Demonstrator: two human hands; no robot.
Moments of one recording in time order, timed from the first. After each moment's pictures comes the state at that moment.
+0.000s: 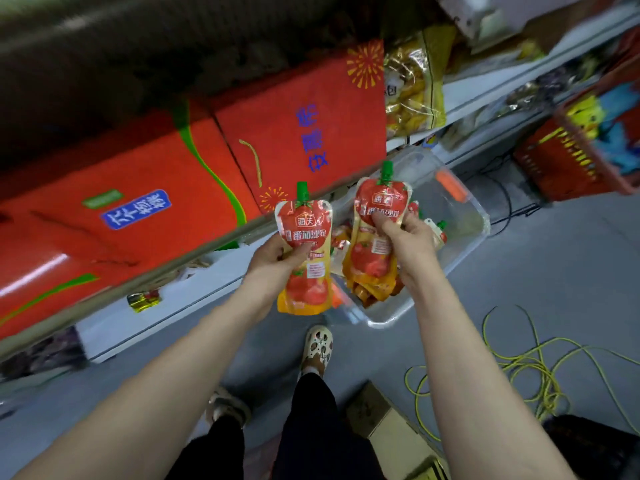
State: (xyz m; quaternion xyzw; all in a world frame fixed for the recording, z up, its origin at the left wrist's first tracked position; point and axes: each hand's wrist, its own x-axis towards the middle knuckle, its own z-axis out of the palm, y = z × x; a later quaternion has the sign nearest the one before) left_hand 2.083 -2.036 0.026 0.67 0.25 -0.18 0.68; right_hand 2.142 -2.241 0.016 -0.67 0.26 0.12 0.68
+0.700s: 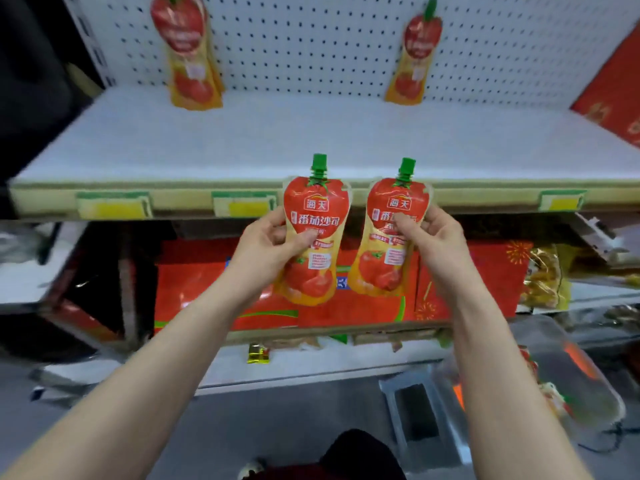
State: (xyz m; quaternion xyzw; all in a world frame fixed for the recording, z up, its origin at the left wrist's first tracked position) left_hand 1.903 -1.698 0.262 0.66 0.13 0.15 0.73; right_hand 2.033 -1.895 0.267 -0.71 -0.18 0.12 0.68
